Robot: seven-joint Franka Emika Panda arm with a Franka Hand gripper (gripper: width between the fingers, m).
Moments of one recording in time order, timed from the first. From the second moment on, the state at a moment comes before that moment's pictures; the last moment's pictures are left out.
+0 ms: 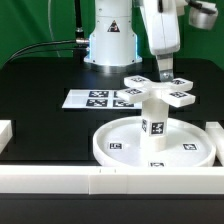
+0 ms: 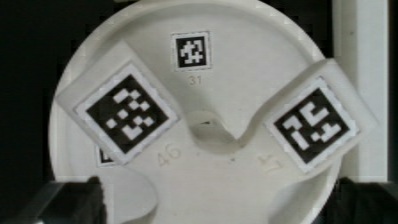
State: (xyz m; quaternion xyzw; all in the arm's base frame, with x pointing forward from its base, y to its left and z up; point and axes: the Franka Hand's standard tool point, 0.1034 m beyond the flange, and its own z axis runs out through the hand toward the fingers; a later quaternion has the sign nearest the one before) arm 0.559 0.049 0.123 -0.68 0.72 0.02 0.10
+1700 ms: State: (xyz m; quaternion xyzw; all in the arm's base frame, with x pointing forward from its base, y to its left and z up) arm 0.570 0.053 0.120 -1.00 -0.04 -0.04 0.05
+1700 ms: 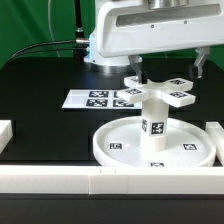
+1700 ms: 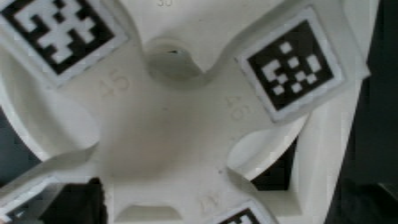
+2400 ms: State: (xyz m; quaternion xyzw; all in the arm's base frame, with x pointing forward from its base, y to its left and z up) arm 0.569 0.046 0.121 -0.93 -0.37 -0.04 0.02
